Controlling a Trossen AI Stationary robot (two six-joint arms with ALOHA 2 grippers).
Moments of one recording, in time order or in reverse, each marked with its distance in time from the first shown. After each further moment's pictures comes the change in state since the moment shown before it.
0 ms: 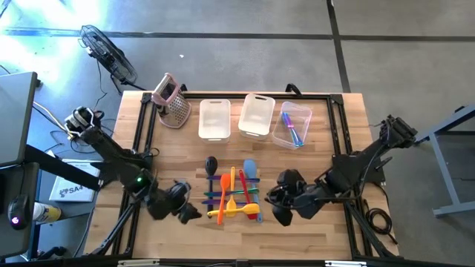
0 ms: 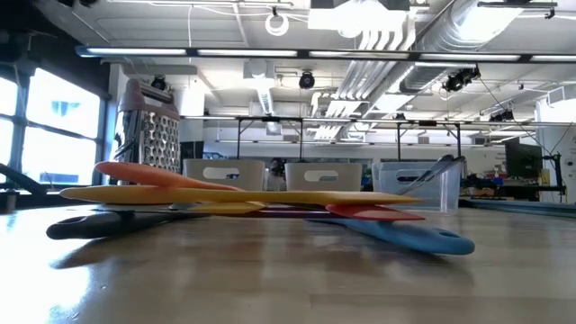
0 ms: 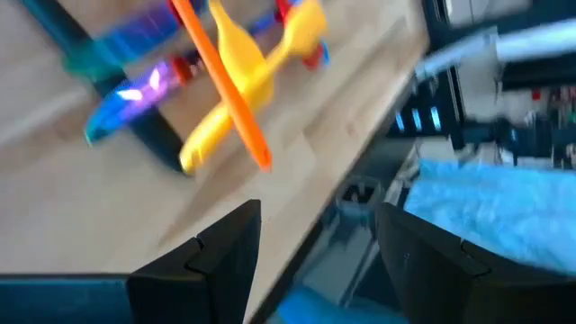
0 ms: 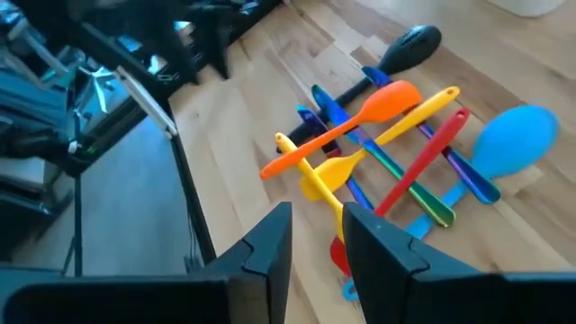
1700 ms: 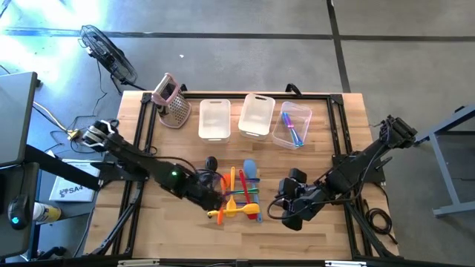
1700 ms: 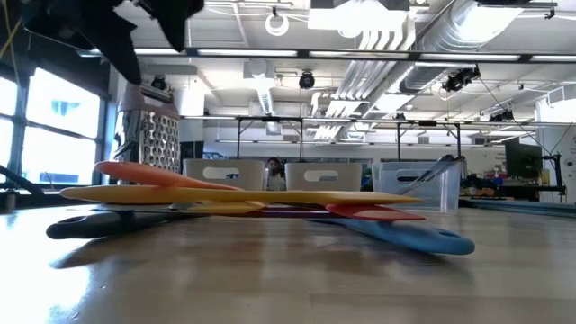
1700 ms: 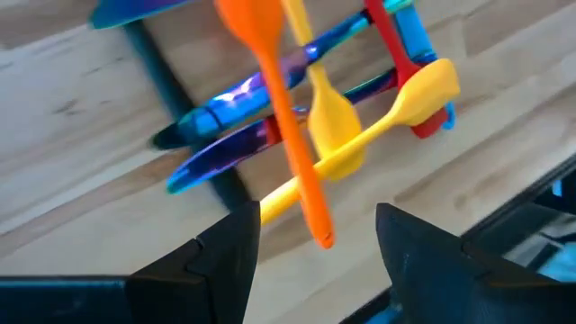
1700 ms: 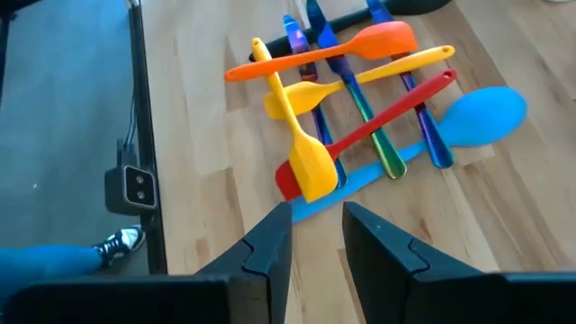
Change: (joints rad) left arm 0.262 0.371 0.503 -0.572 0.224 -0.012; right arm 0.013 0.000 -0.002 -0.172 -0.137 -0.242
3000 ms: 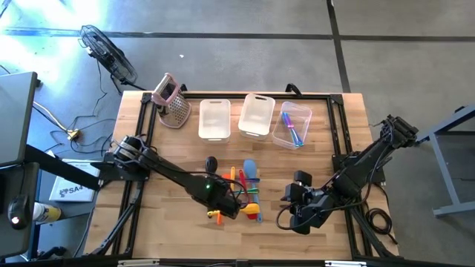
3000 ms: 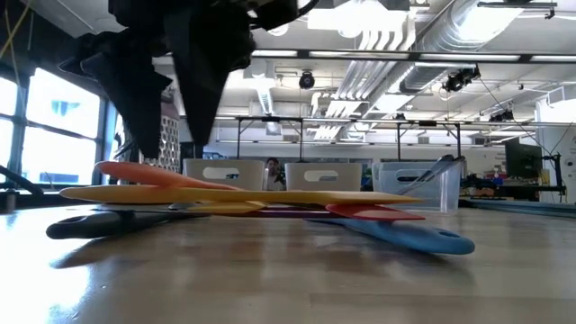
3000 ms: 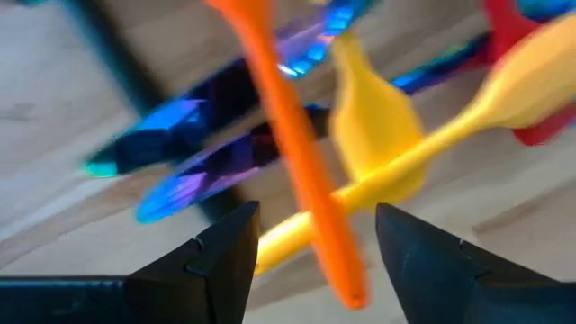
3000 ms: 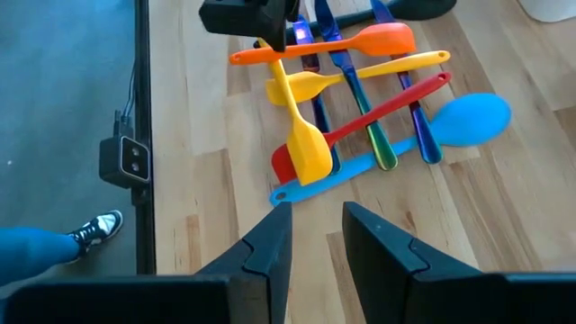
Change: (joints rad) left arm 0.033 0.337 0.241 -0.127 0.102 0.077; right arm 0.072 -0.018 0.000 -0.055 0.063 -0.020
